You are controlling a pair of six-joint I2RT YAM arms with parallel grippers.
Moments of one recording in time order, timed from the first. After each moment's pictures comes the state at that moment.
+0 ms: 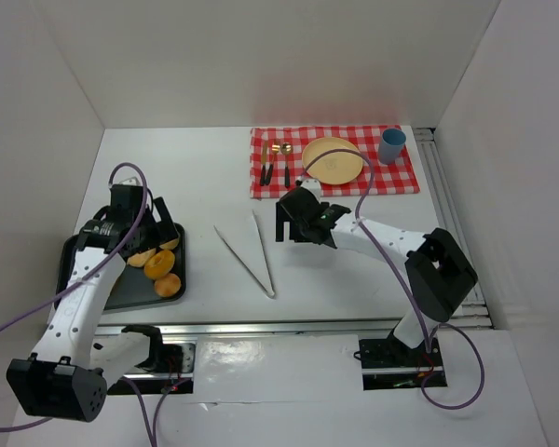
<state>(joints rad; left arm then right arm) -0.07 1.01 1.01 -0.94 -0.19 -0.48 0.76 1.62 1.10 -0.40 0.33 0.64</state>
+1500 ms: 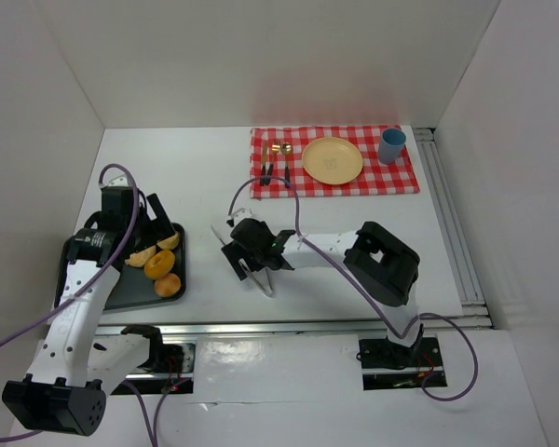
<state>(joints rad) -0.07 0.93 1.02 -0.92 -0.19 -0.51 1.01 1.93 1.20 -0.18 0.19 0.30</state>
